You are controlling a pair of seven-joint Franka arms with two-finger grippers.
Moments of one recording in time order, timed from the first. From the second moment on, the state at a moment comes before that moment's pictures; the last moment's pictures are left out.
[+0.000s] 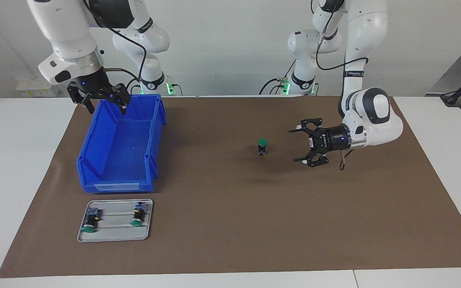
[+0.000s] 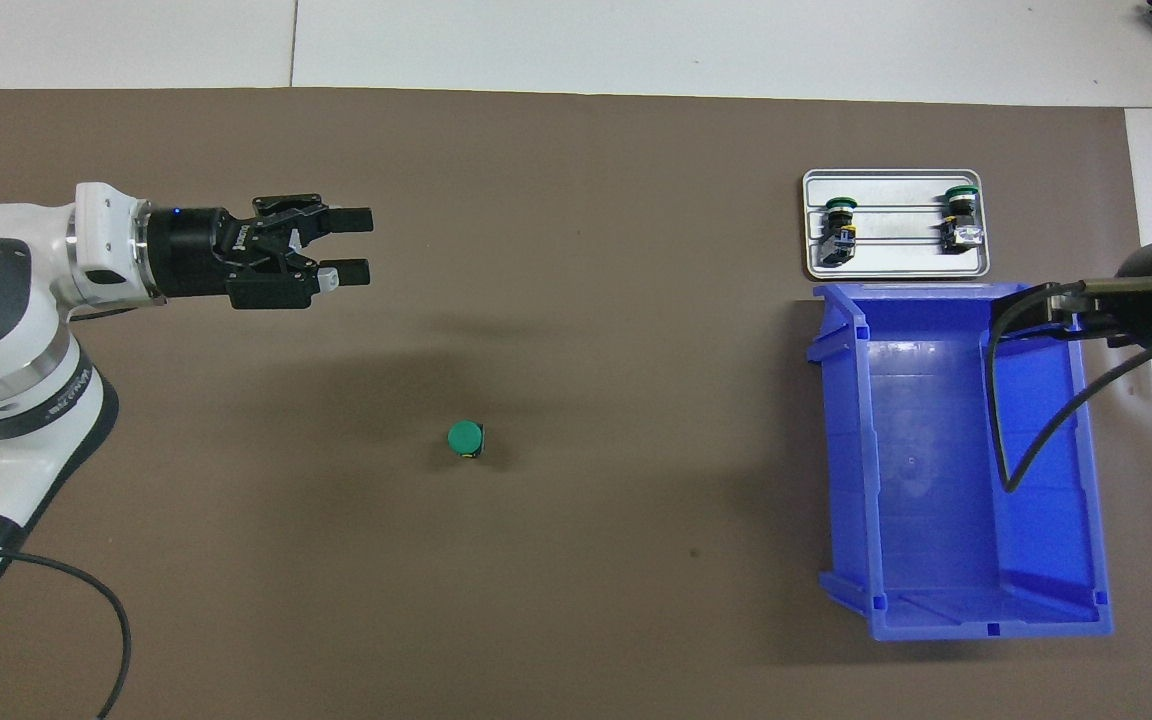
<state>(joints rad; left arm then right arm) 0.00 0.25 -0.04 -1.81 -1.42 1.71 1.31 0.03 -0.03 0.02 -1.64 -0.04 1.61 0.11</state>
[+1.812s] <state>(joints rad) -0.44 0.00 -0.08 -2.16 -0.21 2.28 -0.26 0.03 -0.03 0.02 -1.64 -0.04 1.61 0.11</state>
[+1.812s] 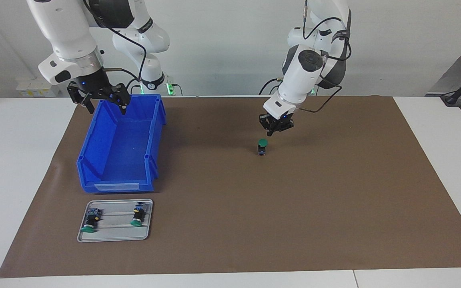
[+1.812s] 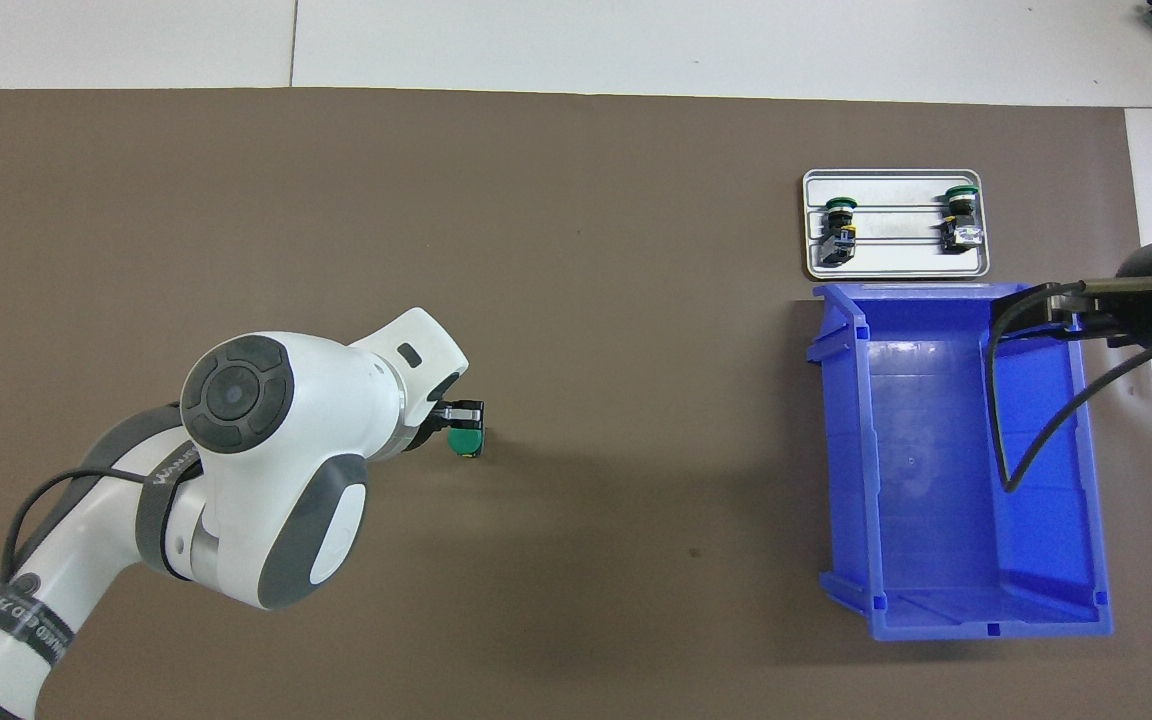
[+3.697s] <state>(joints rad) -0.41 0.04 -0.05 -1.99 -0.18 2.13 -0.27 0.02 -0.03 0.03 -1.64 -0.04 1.61 0.11</state>
